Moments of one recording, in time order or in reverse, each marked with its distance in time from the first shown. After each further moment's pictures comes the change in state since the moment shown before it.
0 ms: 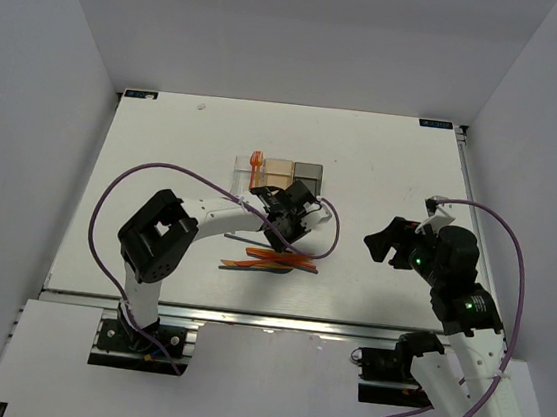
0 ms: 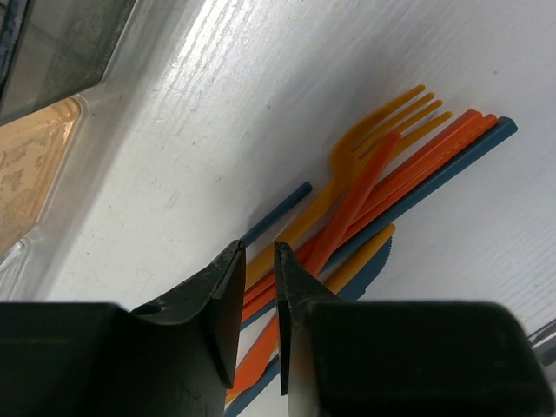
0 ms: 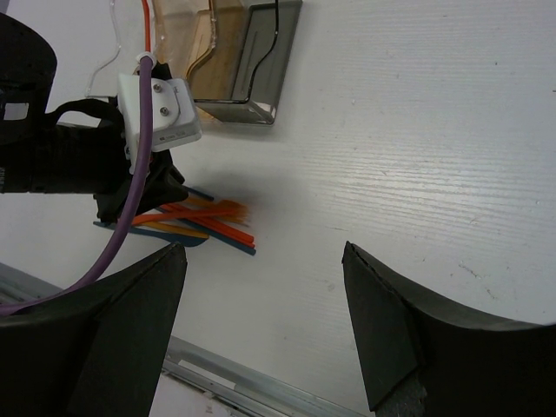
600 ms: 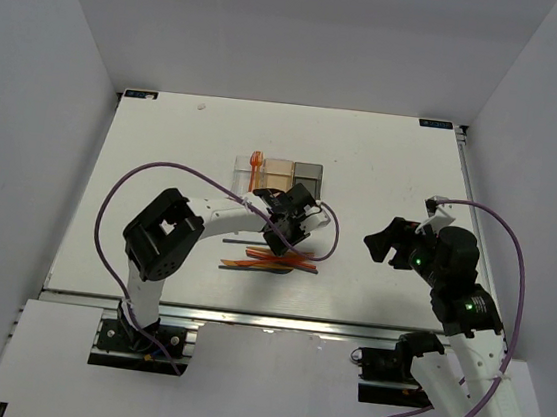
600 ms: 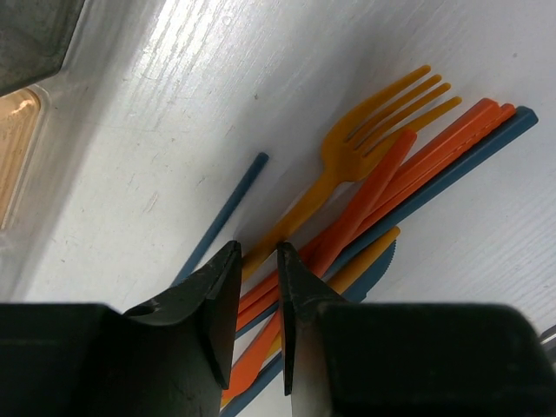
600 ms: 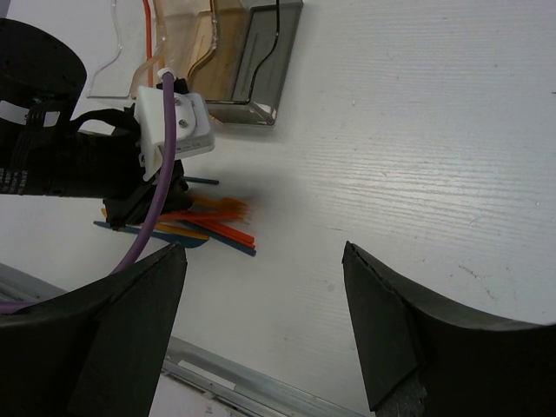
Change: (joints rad) left arm 0.000 0.035 0.000 -0.017 0.017 0.000; right arm 0.006 -0.005 0.000 0.000 0.006 0.000
